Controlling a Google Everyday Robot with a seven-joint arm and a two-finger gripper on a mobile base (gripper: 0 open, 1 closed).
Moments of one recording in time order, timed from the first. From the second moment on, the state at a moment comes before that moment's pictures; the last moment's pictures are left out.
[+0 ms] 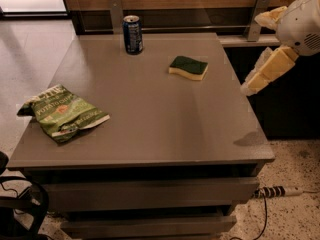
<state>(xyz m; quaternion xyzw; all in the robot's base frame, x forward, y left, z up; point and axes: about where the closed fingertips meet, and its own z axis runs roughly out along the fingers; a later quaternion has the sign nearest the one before) 0.543 -0.196 0.977 -0.57 0.73 0.06 0.36</state>
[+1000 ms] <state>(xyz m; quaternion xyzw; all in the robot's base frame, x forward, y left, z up) 0.641 -0.191 0.910 -0.48 0.73 0.16 0.46</state>
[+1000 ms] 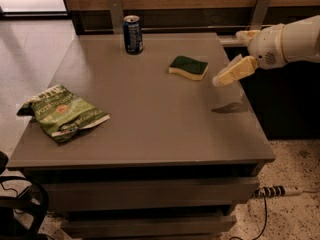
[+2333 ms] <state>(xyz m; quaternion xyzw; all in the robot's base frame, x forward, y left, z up) 0.678 -0.163 0.853 -0.44 0.72 0.22 0.49</state>
